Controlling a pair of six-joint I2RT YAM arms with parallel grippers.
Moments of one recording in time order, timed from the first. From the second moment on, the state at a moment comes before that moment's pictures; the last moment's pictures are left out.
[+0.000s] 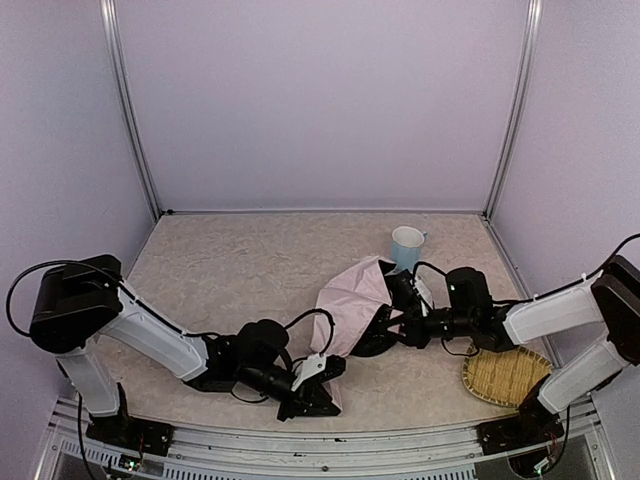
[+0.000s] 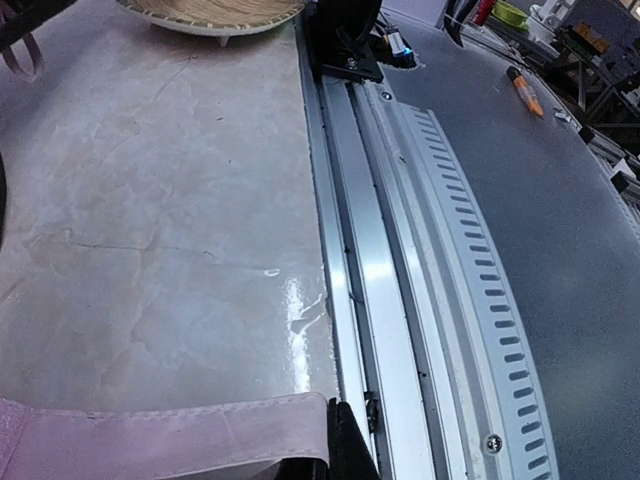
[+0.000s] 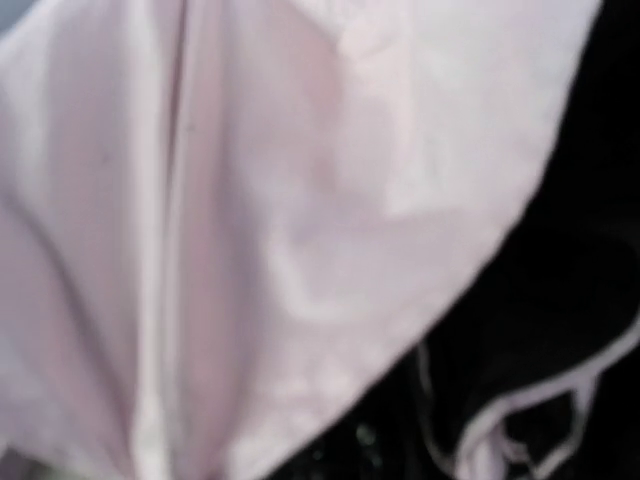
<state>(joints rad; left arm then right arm) -1.16 1.78 0.63 0.58 0.58 0.00 0.64 1.45 0.43 0.48 -0.48 0.21</state>
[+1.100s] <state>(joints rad) -0.83 2.04 0.82 1.01 0.80 0.05 0.62 1.04 0.61 0.33 -1.16 0.19</state>
